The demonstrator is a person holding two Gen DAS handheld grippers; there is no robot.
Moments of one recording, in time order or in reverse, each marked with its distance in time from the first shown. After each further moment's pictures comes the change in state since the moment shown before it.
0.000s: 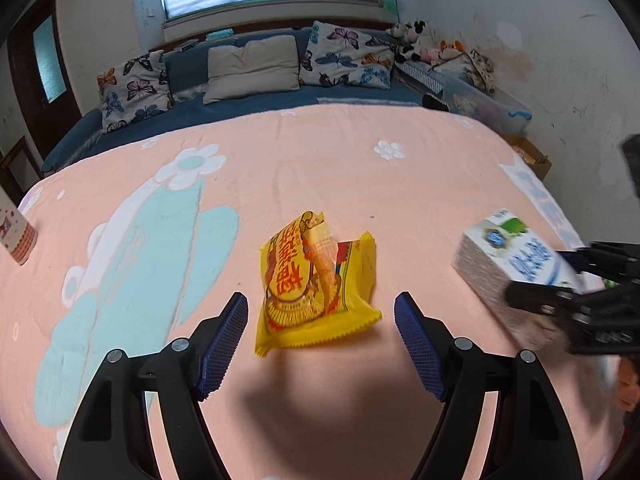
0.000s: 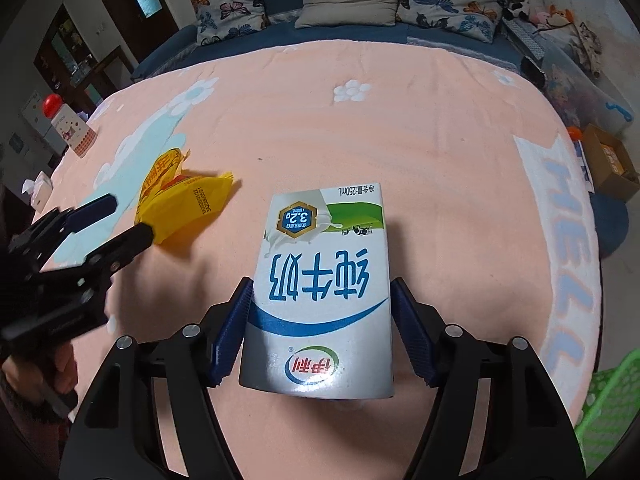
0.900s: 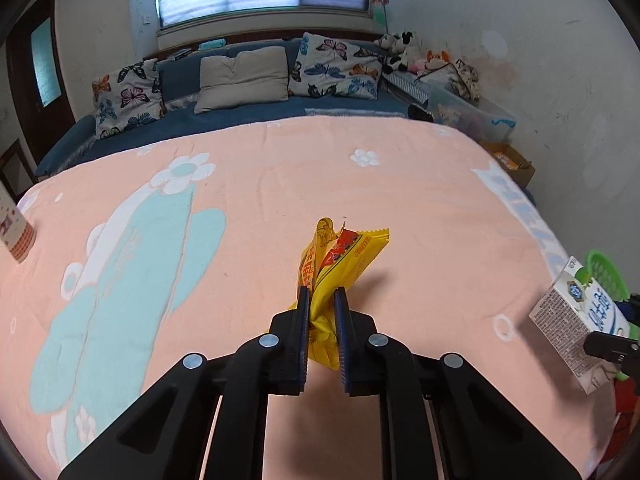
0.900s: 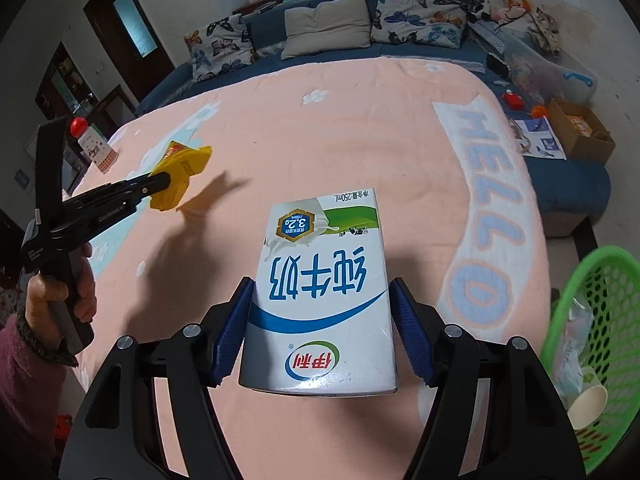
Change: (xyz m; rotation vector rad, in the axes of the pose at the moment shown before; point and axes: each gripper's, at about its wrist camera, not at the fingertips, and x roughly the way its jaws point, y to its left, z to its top) left arm -0.040 -0.015 -0.018 -0.013 -0.056 -0.049; right arm -0.096 -0.028 -0.097 0.097 -0.120 0.016
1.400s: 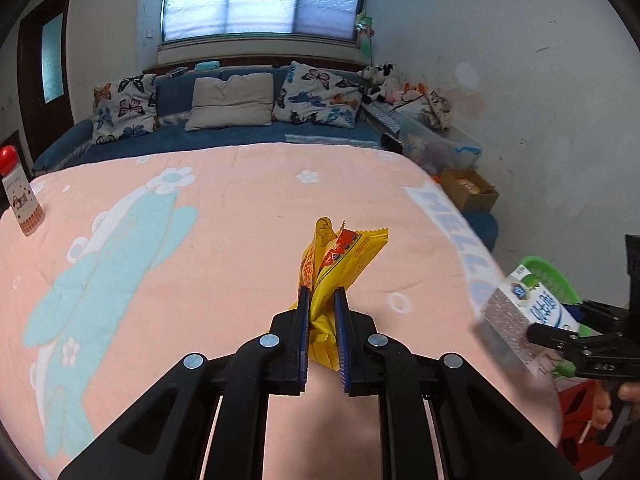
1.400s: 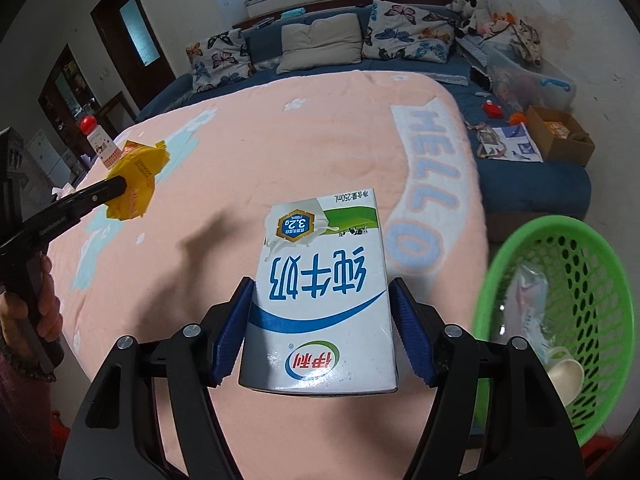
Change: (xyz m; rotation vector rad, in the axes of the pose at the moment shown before) left arm -0.090 -0.065 -0.040 -0.039 -0.099 -0.067; right arm -0.056 -0.035 -0.049 -0.019 -0.065 -0.025
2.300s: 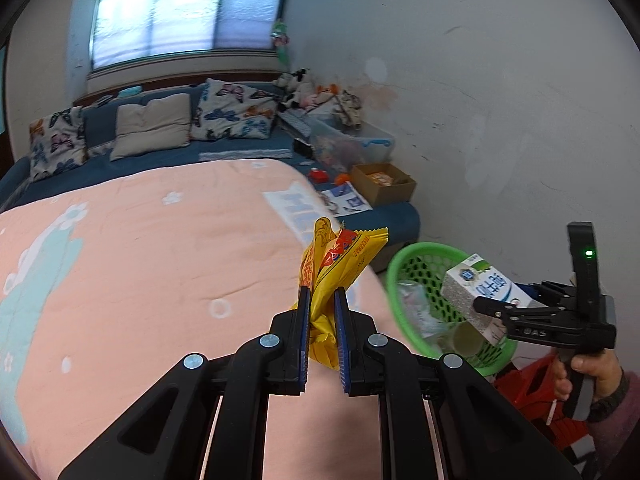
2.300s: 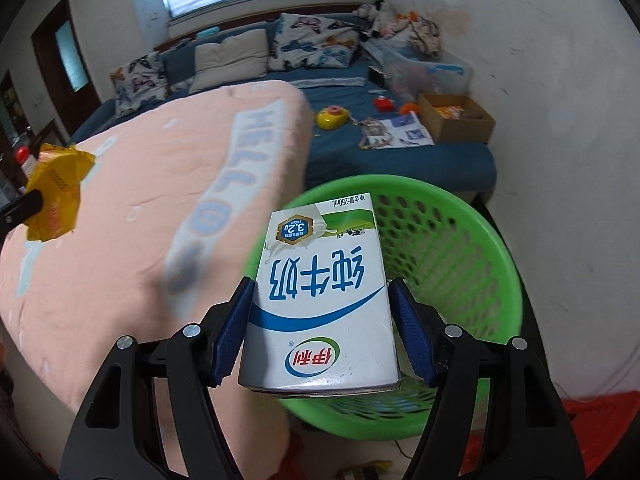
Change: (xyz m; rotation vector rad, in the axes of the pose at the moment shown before) left arm -0.007 -0.159 -0.009 0.139 -0.030 -0.217; right arm -0.065 -0.137 -0.055 0.125 -0.045 -0.271
